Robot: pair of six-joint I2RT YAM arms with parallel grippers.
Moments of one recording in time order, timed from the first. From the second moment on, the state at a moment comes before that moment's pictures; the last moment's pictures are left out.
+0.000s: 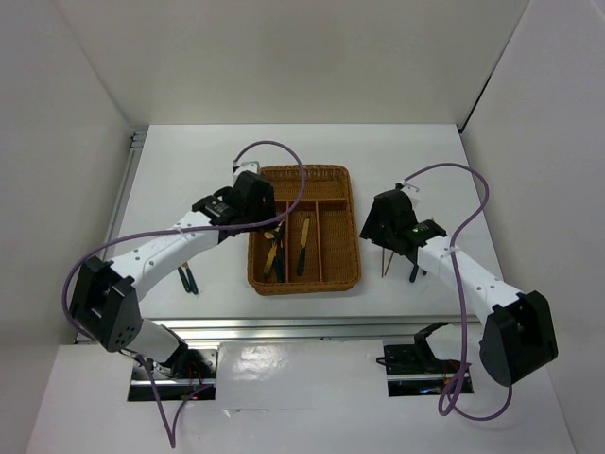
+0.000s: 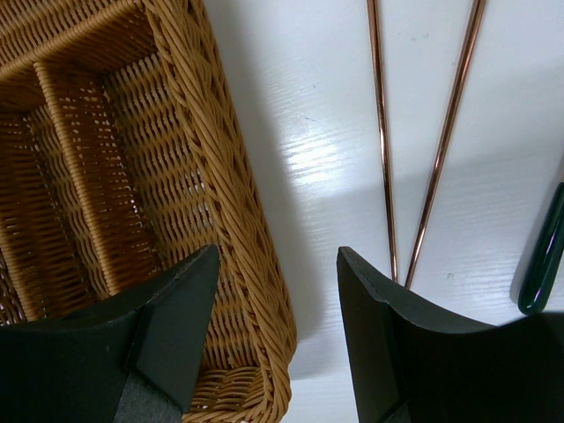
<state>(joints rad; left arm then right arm) -0.60 1.46 1.18 -0.58 -0.33 -0.62 0.41 1.21 0.82 -0.46 0.27 0.71</state>
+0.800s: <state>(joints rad) -0.60 1.80 1.20 -0.45 -0.18 -0.51 0.41 1.24 0.82 -0.46 0.26 0.71</state>
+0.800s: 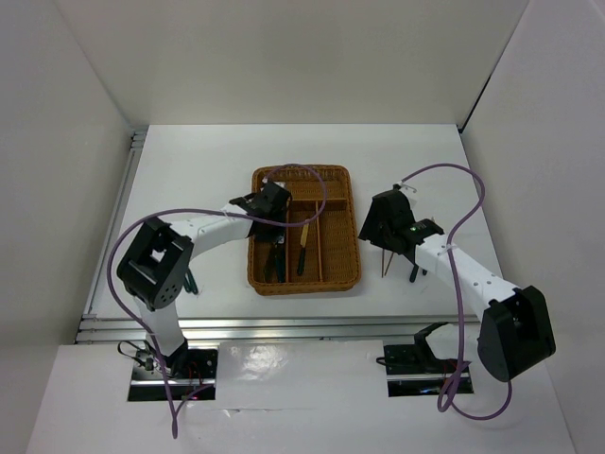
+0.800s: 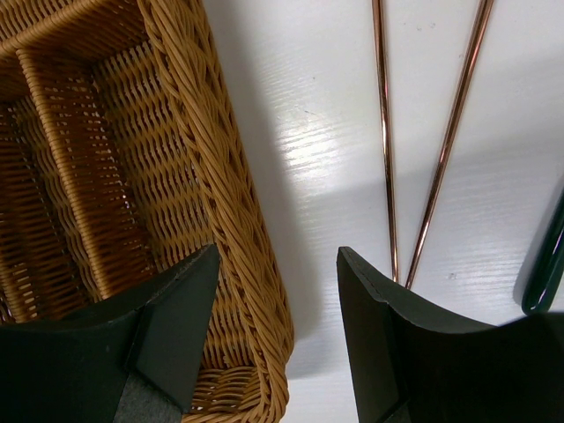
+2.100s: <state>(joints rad) -0.62 1.89 1.30 -0.46 -0.22 -0.52 0.41 1.24 0.80 -0.46 0.26 0.71</state>
